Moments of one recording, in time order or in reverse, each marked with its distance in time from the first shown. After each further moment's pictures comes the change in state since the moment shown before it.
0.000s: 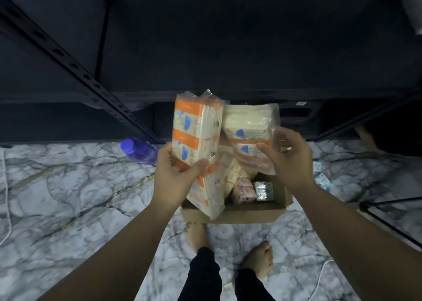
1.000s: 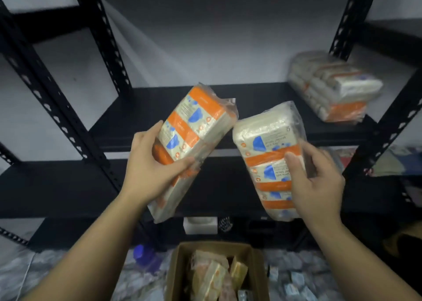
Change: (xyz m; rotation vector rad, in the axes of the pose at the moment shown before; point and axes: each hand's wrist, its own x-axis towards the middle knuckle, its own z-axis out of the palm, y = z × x) left_hand -0.119 0.432 -0.074 0.277 0.185 0.740; right_hand -0.041 -0.339 -0.294 0.233 0.391 -0.545
